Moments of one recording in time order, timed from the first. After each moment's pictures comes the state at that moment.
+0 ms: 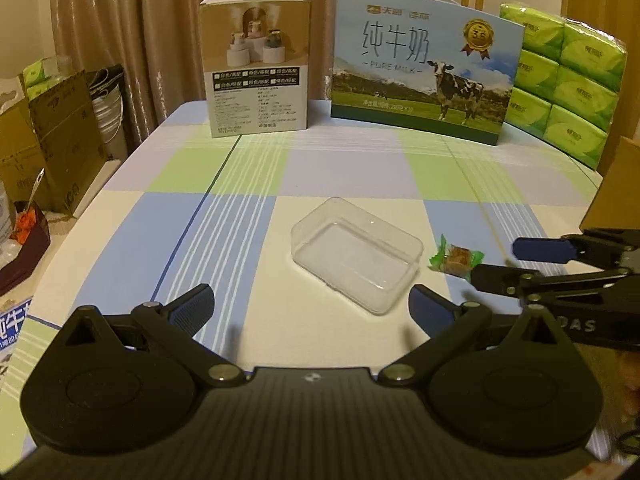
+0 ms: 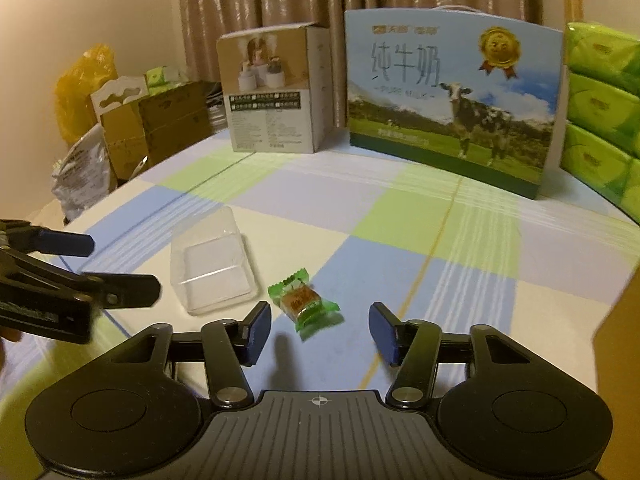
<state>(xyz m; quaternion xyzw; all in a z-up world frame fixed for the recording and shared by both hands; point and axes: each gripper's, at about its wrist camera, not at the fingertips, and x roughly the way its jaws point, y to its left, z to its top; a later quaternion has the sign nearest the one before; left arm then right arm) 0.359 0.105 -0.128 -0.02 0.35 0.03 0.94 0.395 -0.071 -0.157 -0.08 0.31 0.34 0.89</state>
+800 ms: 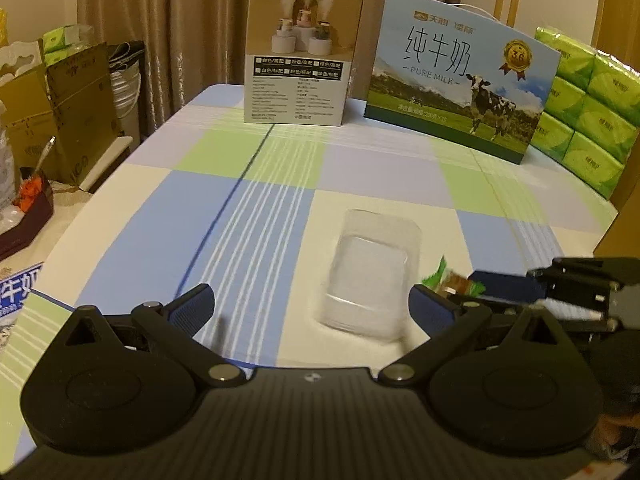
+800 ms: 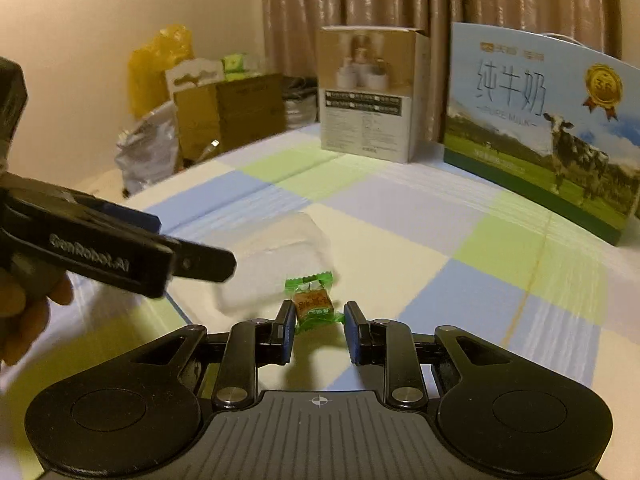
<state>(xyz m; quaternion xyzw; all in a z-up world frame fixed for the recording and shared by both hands) 0.360 0.137 -0.134 -0.07 0.35 0.04 0.93 0.379 -0.036 -0.162 -0.12 0.28 0.42 0.85</state>
